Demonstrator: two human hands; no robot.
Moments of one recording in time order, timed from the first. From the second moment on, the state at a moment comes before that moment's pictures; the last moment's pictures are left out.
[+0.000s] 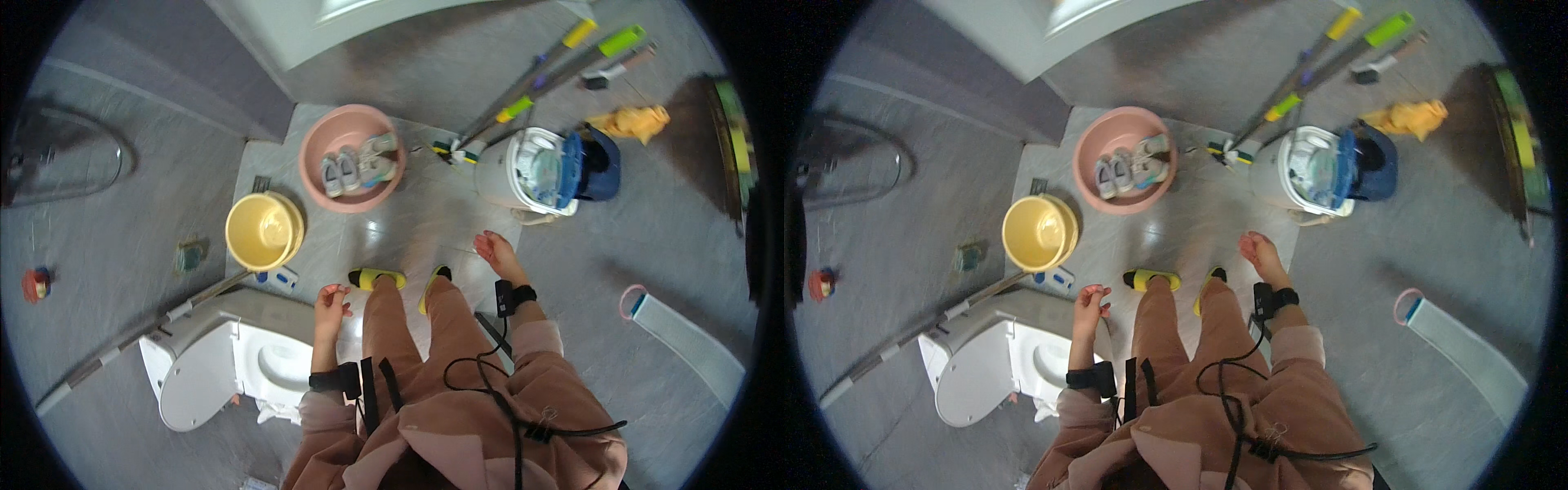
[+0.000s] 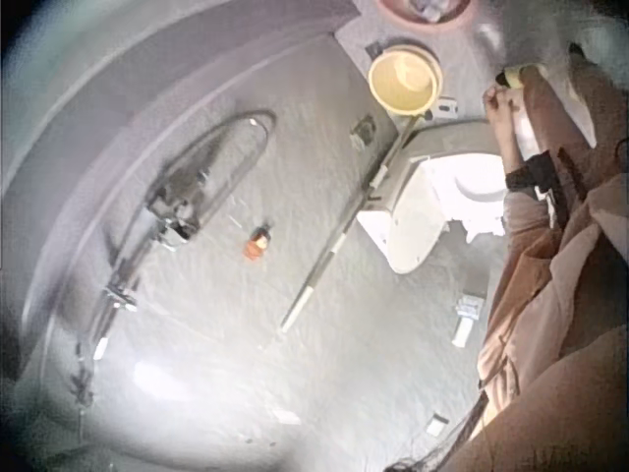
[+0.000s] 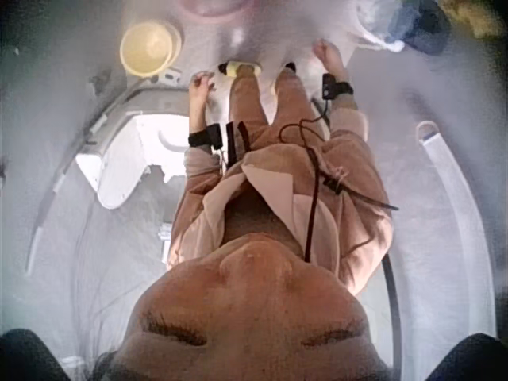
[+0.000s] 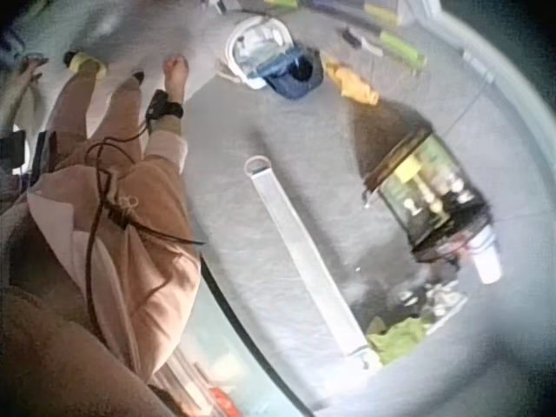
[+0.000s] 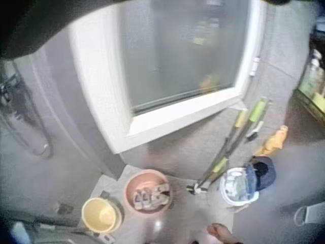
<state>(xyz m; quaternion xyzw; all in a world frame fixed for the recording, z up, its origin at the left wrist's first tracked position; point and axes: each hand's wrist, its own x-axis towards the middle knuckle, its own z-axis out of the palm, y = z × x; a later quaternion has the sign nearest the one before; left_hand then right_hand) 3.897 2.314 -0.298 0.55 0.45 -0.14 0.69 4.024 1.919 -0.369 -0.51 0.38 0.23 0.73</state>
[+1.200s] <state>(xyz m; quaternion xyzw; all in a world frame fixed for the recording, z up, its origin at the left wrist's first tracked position) 4.017 2.153 -0.246 0.70 0.22 -0.30 0.61 3.981 1.796 -0.306 -0.49 0.43 0.09 0.75</state>
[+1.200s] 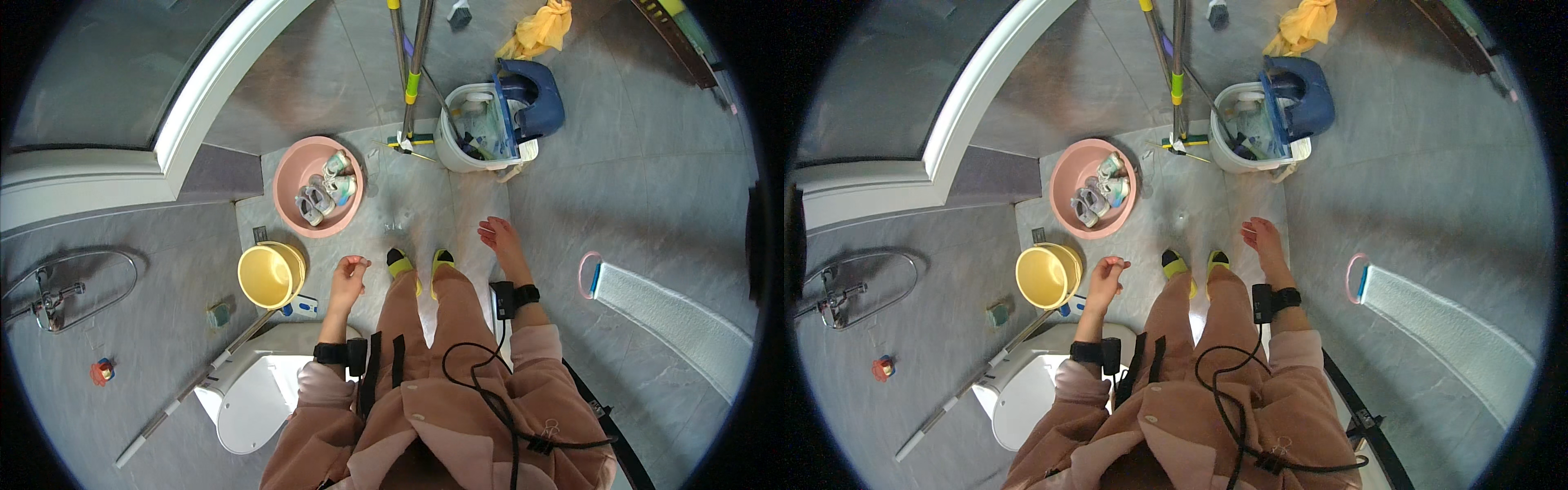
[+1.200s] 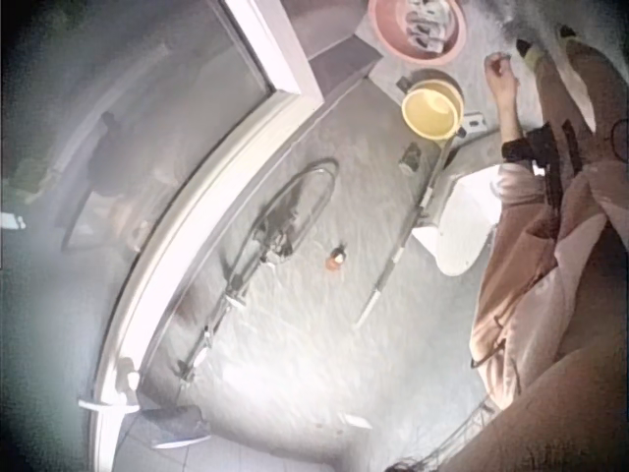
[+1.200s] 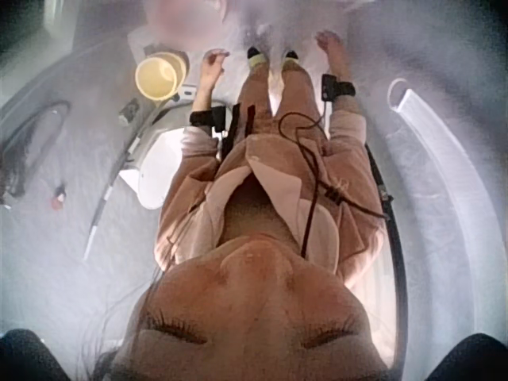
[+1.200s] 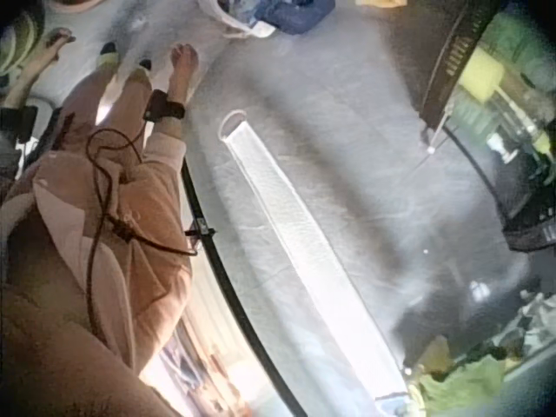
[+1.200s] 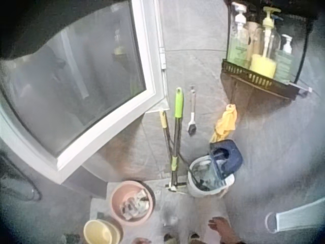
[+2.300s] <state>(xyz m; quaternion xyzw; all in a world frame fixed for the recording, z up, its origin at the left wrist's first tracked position) 4.089 2.027 -0.456 0.73 0.23 -0.32 0.56 4.200 1.679 -0.580 -0.87 0.34 0.33 0.13</state>
